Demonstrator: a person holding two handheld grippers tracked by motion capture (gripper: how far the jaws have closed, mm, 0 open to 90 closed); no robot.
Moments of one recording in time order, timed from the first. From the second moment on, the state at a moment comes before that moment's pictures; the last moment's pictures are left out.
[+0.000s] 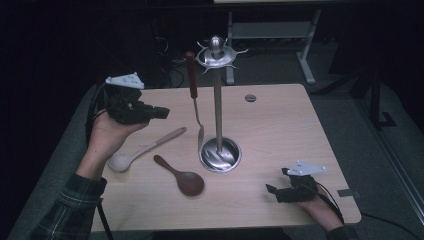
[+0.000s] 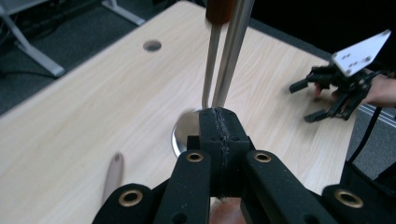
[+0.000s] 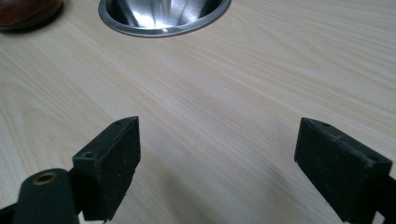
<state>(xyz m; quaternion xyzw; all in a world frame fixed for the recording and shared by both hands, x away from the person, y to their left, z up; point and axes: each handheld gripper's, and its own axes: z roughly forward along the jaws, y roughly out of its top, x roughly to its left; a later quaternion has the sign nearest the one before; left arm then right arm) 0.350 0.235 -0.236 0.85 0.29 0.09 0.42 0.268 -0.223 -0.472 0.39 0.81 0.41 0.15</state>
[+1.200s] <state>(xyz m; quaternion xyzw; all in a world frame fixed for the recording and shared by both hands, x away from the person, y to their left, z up) 0.432 0.262 -0.421 0.87 0.38 0.08 0.31 0.269 -0.224 -0.473 0.39 0.81 0.41 0.15</state>
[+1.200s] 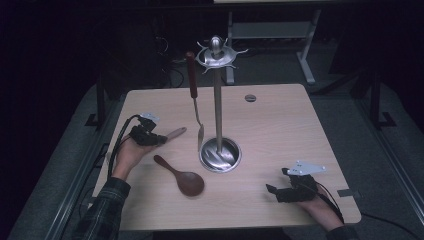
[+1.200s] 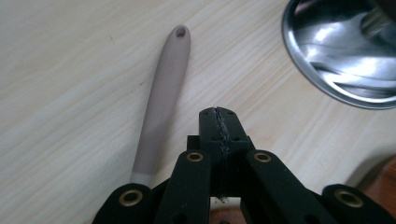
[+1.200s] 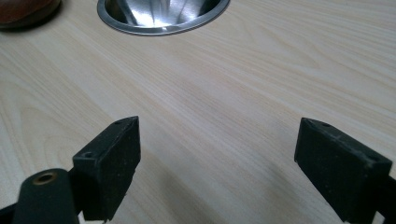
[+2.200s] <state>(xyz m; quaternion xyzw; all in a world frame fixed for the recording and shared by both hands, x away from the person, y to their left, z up) 0.469 0.295 -0.453 0.82 0.48 0.11 0.28 0.270 -0.224 -0.474 0.39 0.81 0.41 0.15</state>
